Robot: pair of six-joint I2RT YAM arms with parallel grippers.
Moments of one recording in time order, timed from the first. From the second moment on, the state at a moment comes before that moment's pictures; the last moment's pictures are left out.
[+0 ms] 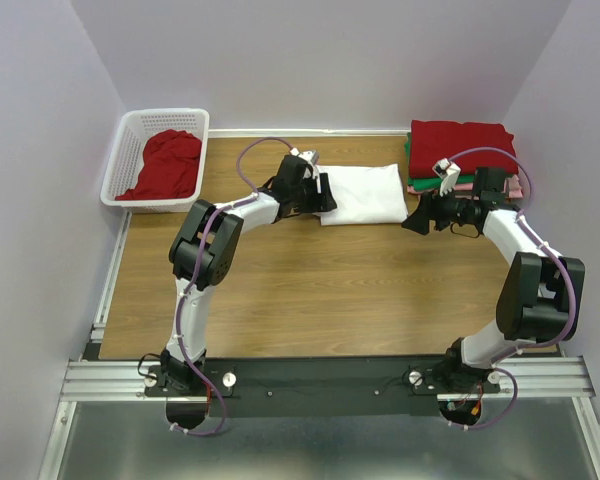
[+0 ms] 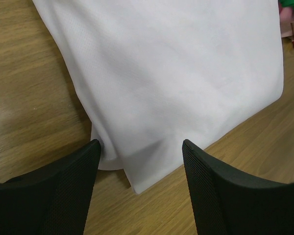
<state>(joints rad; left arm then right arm) -0.51 2.15 1.46 0.06 0.26 -0.50 -0.15 1.56 1.01 -0.33 -0.84 -0.33</state>
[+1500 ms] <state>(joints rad) -0.51 2.16 1.44 0.06 0.33 -0.56 -0.17 1.55 1.00 -0.33 -0.86 -0.33</state>
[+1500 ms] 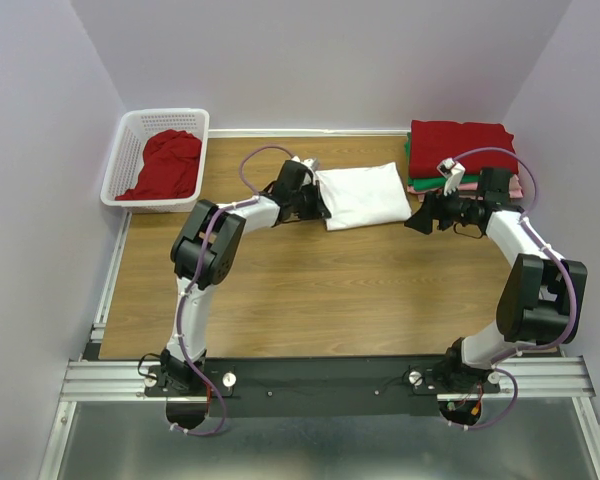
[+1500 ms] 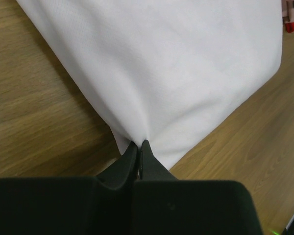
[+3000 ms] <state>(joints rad) -0.32 1.36 0.62 0.17 0.56 -0.54 0.15 1.96 1.26 -0.28 -0.65 0.01</state>
